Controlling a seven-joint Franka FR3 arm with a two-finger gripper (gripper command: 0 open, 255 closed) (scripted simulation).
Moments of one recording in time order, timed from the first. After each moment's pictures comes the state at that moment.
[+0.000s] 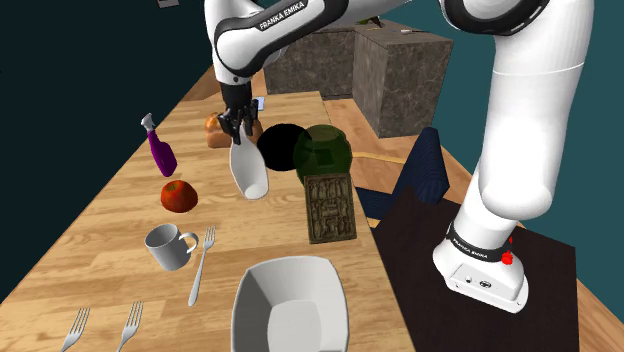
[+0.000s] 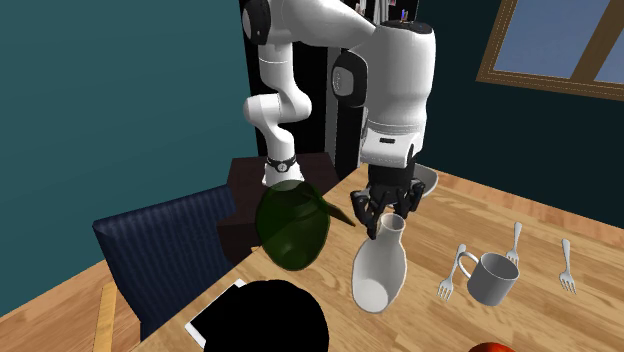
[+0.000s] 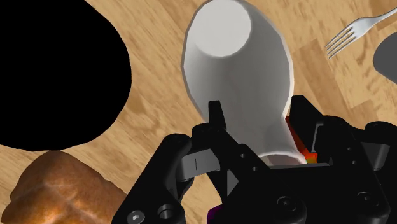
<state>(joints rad) 0.11 0.22 0.20 -1.74 -0.06 2.08 0.13</state>
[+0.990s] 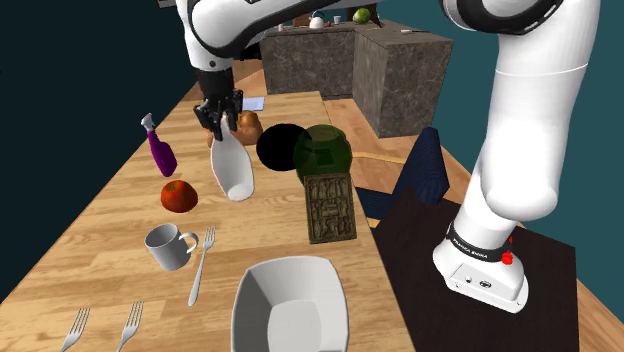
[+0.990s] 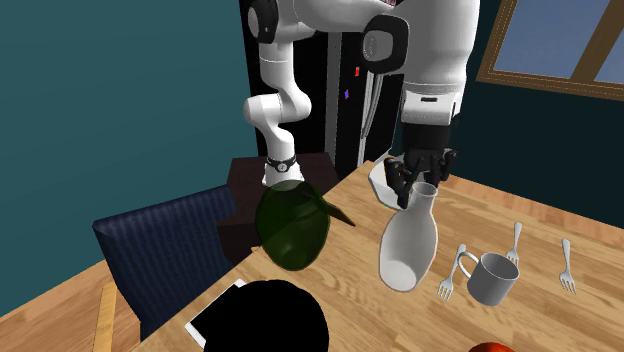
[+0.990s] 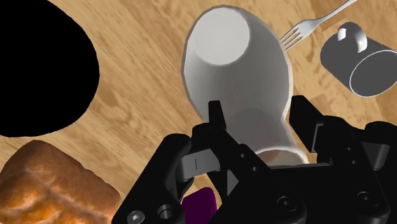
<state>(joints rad) 0.18 0.20 0.24 -1.65 -0.08 1.96 0.24</state>
